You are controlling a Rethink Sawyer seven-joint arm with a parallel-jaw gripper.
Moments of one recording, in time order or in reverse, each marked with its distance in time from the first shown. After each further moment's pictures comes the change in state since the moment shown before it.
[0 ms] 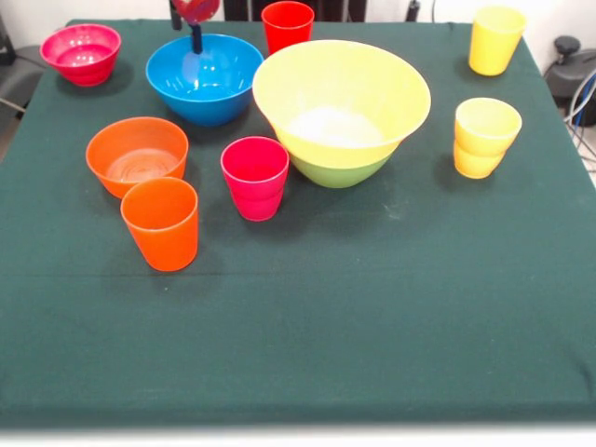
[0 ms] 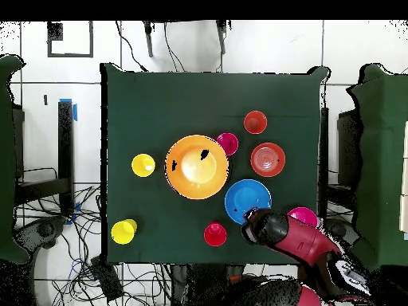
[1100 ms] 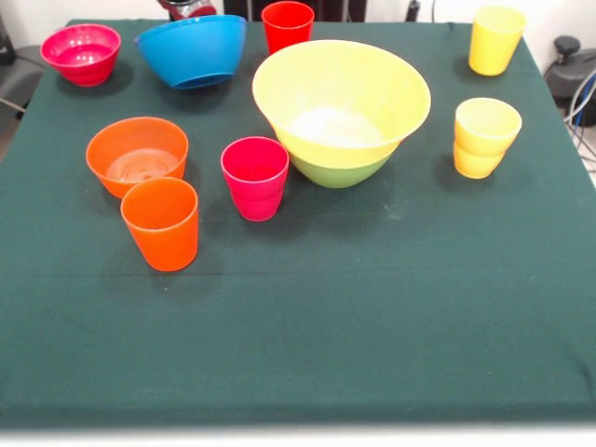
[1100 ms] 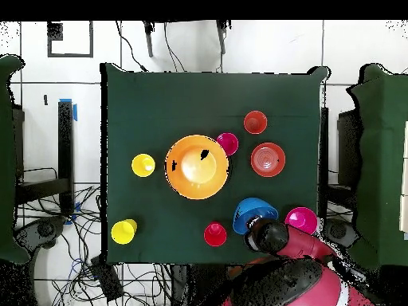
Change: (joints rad) arm -0.058 0.095 0.000 0.000 -0.059 -0.089 0.000
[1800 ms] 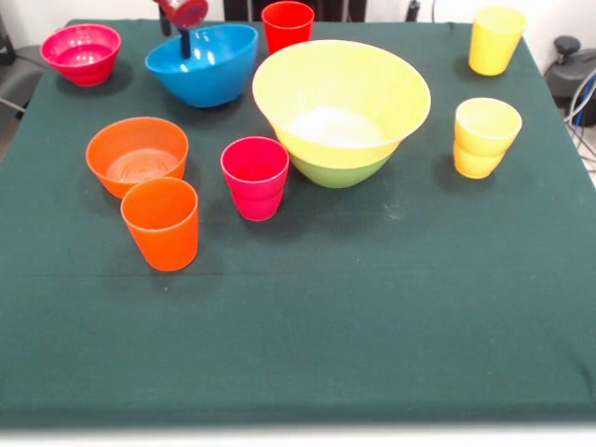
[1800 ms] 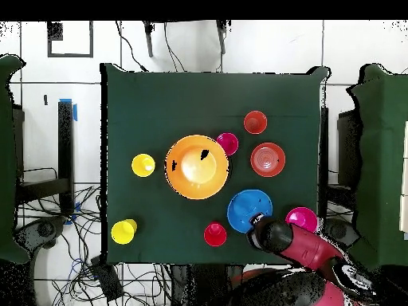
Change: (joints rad) arm 0.001 -0.062 0.002 0.006 0.000 0.000 0.000
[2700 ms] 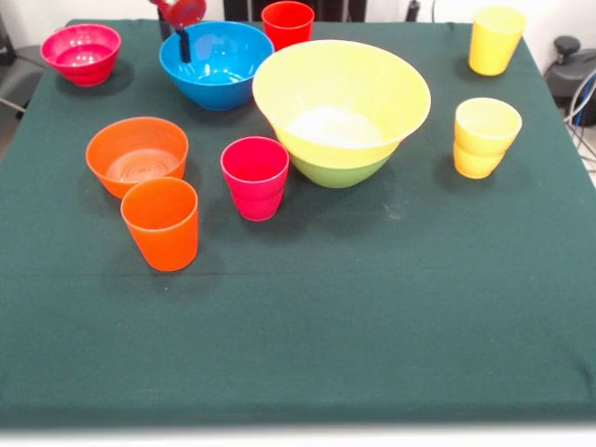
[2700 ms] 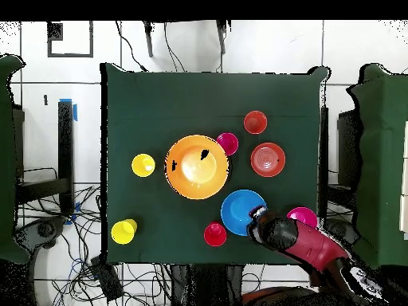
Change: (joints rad) arm -0.067 -0.050 0.092 0.022 0.000 0.000 0.000
